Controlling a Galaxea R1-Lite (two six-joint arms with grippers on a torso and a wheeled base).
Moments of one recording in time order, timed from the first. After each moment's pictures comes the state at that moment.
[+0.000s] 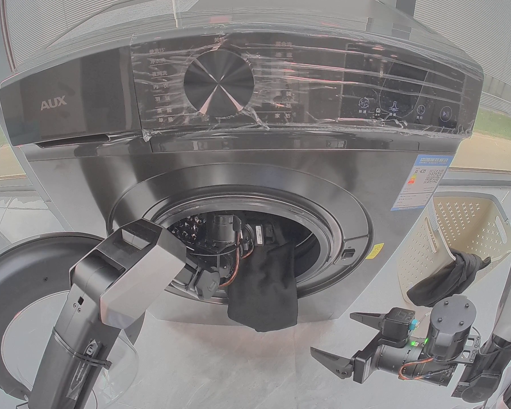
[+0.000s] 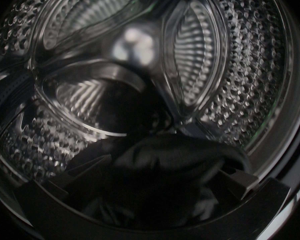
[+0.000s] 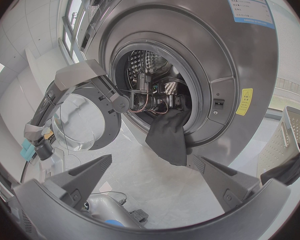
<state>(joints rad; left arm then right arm) -0.51 2.66 -1.64 -0.87 0.18 -0.18 0.79 1.93 -0.05 -1.55 -0.04 0.14</state>
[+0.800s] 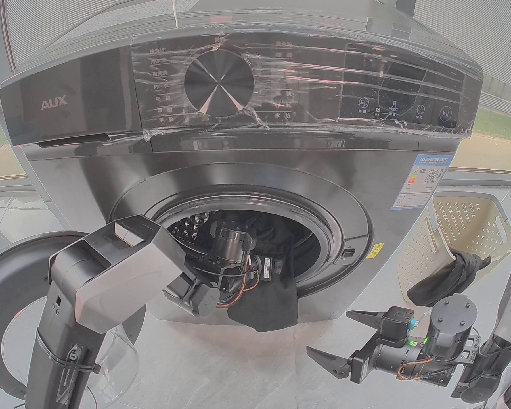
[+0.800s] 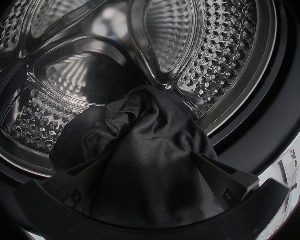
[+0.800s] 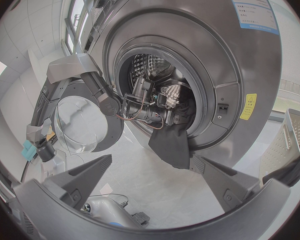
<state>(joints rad) -0.58 2.51 -1.35 -0.72 0.11 -0.18 0.81 1.92 -0.06 -1.55 -0.04 0.14</state>
